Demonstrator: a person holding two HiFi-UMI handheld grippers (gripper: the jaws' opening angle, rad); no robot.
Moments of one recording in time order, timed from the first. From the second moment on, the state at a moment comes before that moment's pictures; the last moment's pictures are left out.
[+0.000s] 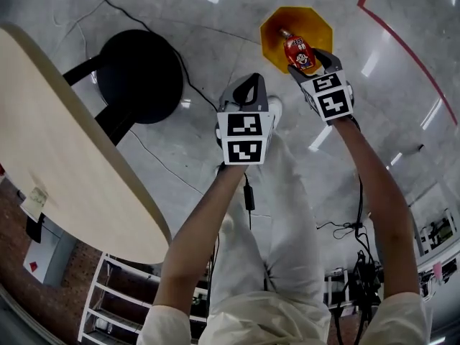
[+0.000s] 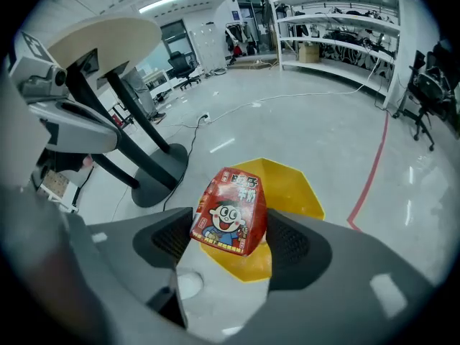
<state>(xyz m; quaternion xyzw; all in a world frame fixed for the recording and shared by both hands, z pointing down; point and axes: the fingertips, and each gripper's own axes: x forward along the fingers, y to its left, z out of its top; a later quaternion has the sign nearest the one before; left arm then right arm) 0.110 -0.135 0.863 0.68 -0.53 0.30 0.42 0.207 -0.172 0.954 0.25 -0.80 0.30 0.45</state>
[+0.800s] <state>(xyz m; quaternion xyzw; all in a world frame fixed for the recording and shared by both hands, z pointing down) 0.105 -0.123 0.943 0.67 -0.52 0.32 0.43 0.202 -0.176 1.020 0.24 -0.80 0.29 0.47</state>
